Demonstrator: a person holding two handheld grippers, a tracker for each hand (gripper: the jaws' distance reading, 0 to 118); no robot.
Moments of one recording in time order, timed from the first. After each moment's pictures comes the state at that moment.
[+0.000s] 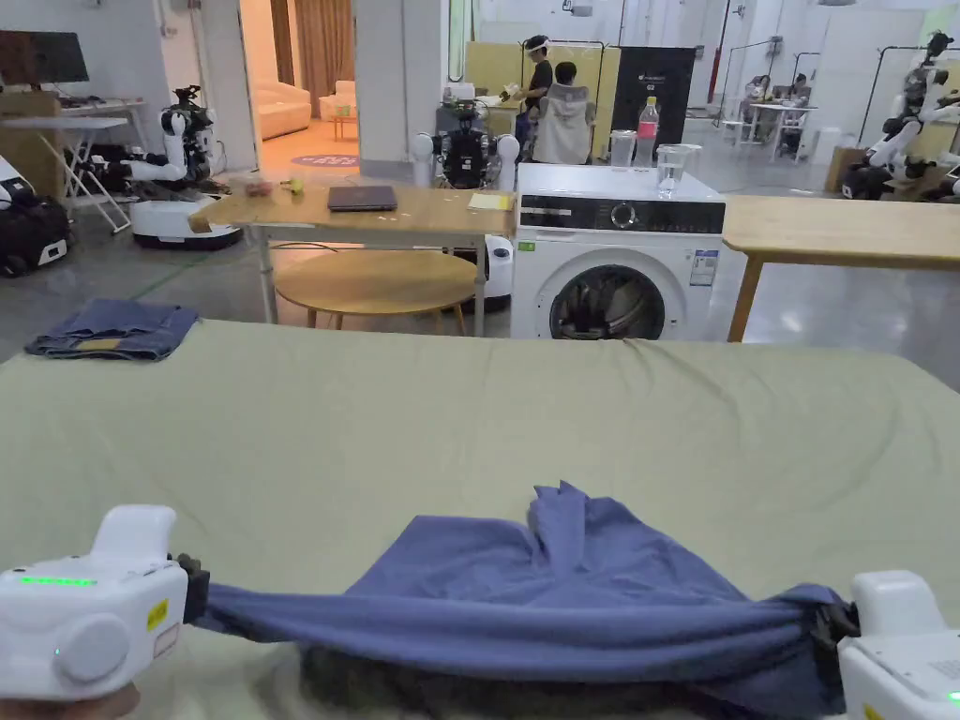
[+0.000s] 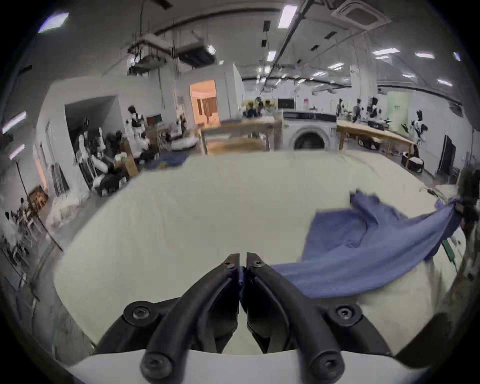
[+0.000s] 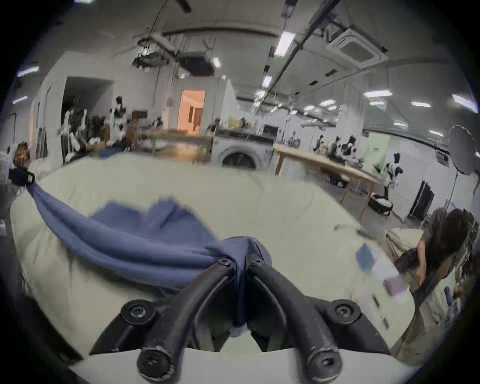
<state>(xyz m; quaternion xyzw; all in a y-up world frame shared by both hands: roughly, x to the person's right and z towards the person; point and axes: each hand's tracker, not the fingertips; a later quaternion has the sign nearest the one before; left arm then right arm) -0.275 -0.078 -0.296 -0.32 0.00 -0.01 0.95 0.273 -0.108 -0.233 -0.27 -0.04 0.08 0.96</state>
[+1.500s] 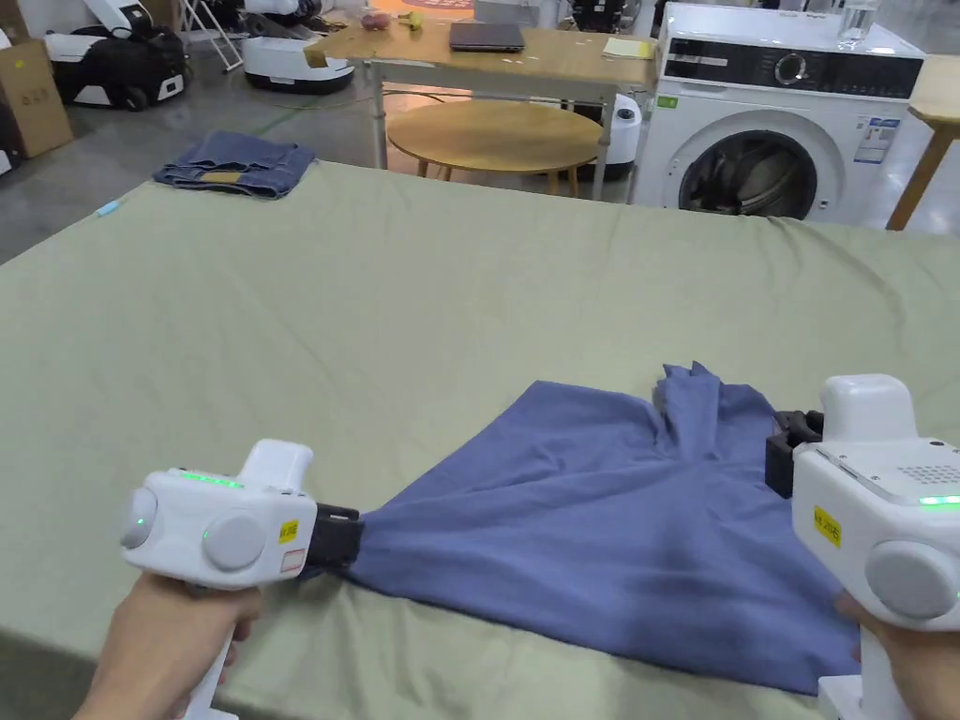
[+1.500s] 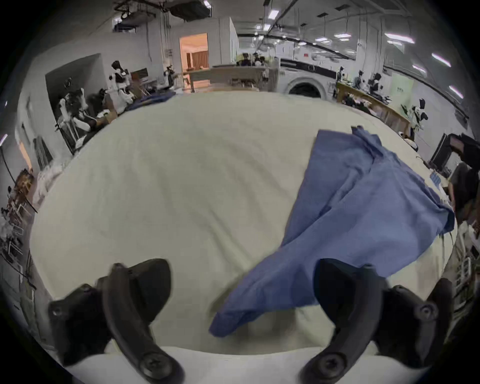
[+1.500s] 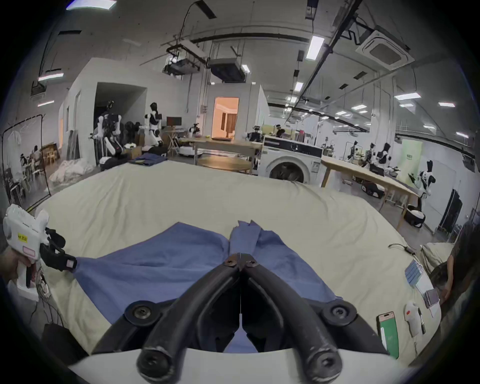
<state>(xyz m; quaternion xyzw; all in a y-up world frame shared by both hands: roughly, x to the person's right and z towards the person) -0.290 -0.150 -0.312 -0.44 -0.04 -0.01 0.90 0.137 -0.056 -0.306 -0.21 0.05 0.06 0.97</state>
